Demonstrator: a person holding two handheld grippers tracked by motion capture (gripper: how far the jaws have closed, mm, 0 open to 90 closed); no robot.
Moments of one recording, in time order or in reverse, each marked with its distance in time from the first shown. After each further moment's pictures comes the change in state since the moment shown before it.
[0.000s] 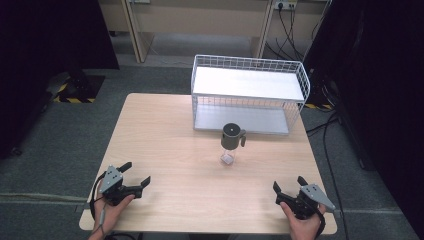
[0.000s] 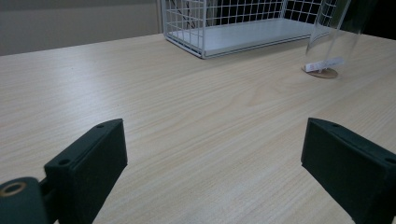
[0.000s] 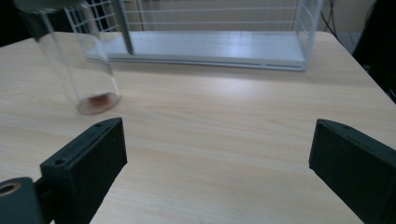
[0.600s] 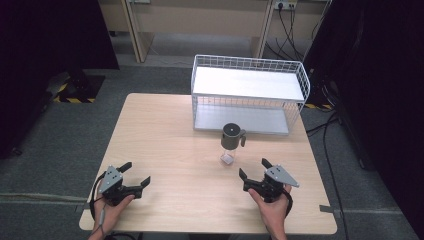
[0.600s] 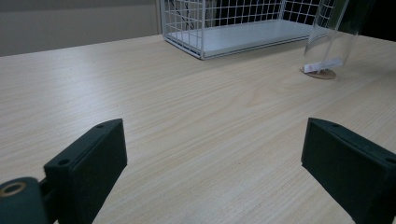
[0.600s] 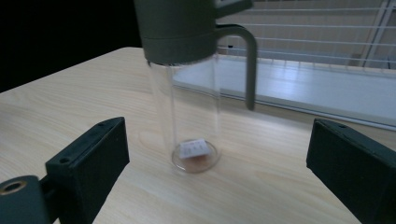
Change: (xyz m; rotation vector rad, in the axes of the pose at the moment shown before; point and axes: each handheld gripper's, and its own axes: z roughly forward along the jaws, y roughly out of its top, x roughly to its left) left arm 0.000 0.000 -0.001 -0.004 -0.006 0.002; right arm 0.078 0.038 0.059 -0.025 0.204 -0.065
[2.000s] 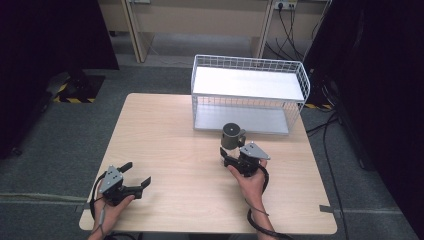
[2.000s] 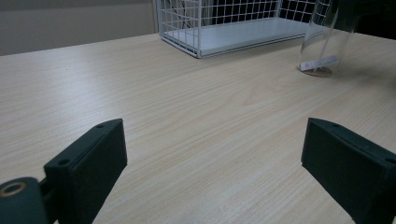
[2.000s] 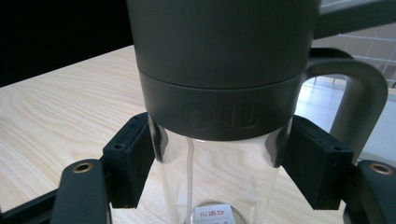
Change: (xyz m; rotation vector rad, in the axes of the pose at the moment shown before) left arm 0.000 0.000 0.000 0.006 -0.013 0.006; right arm 0.011 0.018 0.085 0.016 0.052 -0.065
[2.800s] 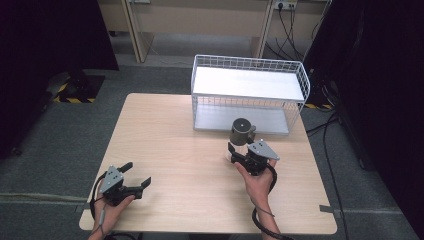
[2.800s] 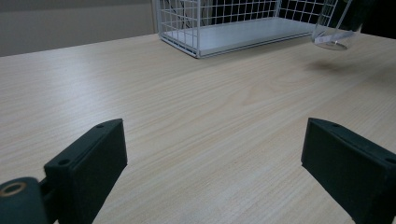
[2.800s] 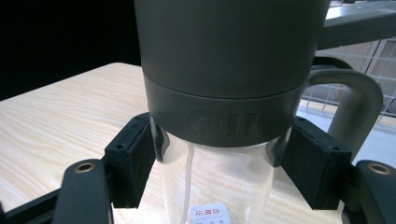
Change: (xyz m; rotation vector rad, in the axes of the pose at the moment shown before) left arm -0.001 0.000 0.000 0.000 -0.002 0.002; right arm -0.008 0.026 -0.027 -0.047 -0.086 -0.002
